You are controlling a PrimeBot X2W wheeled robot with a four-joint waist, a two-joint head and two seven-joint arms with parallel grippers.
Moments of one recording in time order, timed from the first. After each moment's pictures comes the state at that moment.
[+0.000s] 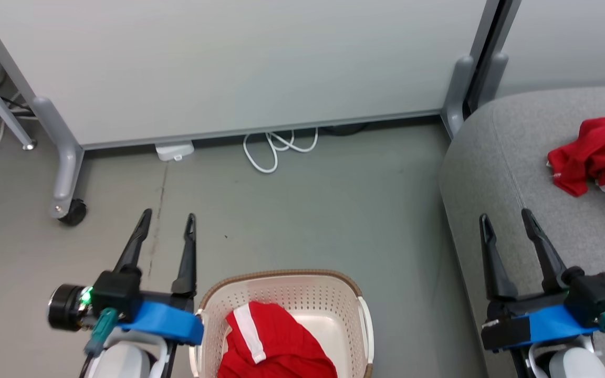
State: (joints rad) left arm -0.15 0.08 -0.08 0.26 -0.06 -0.13 -0.26; right arm -0.09 -0.05 -0.02 0.13 0.10 0.13 -0.26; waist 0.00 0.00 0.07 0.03
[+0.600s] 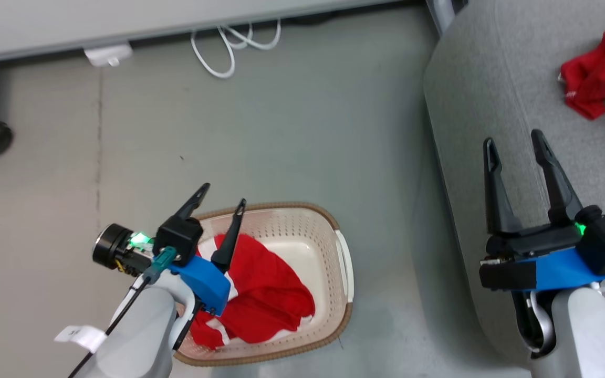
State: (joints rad) left arm -0.48 0.19 -0.46 0.64 -0.17 -0.13 -0.26; right arm -0.27 -0.05 -0.01 0.07 0.09 0.13 -0.26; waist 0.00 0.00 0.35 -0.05
